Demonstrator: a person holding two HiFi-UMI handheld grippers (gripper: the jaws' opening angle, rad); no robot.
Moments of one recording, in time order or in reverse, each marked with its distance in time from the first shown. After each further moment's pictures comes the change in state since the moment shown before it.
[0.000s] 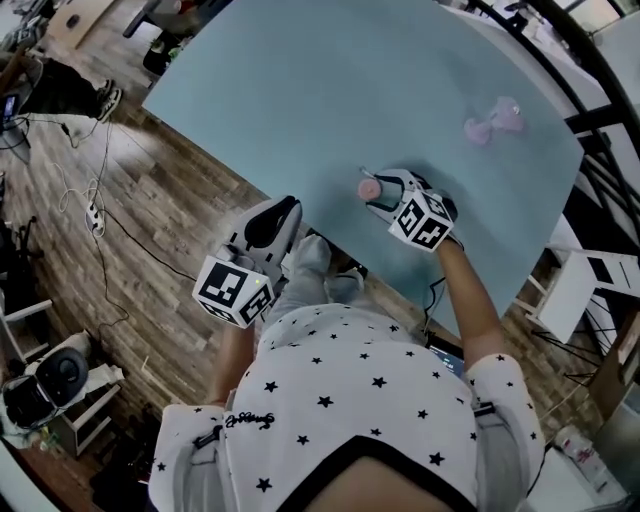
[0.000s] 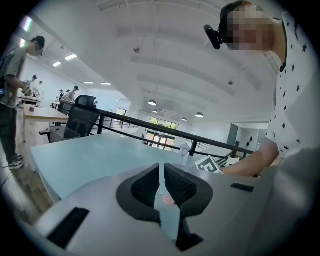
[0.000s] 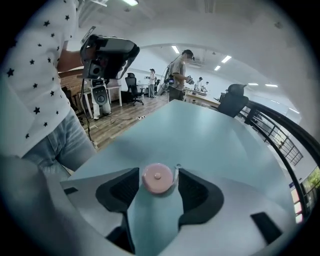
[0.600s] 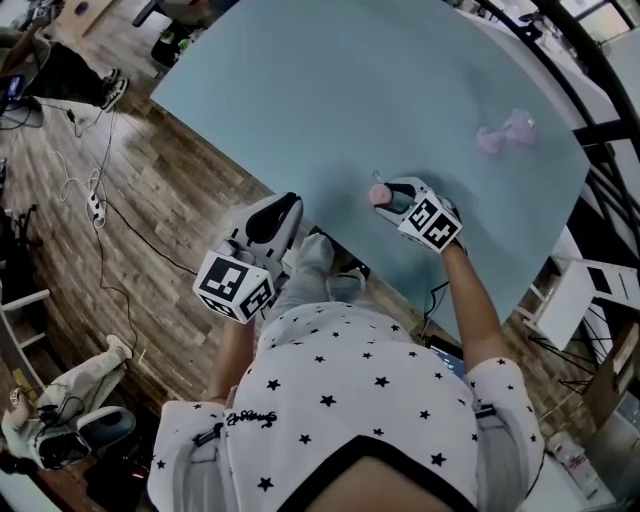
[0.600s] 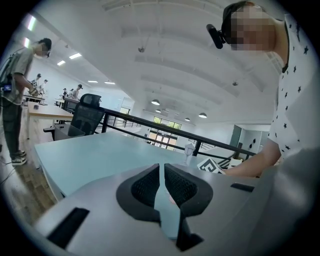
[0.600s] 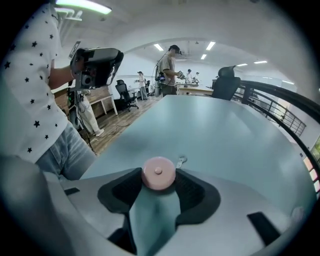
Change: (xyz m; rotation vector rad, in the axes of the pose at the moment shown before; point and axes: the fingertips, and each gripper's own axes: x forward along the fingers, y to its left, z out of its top) left arm -0.008 0.027 -0.002 -0.029 0.005 0.028; right arm 0.016 0.005 -0.012 0.207 0.003 0.067
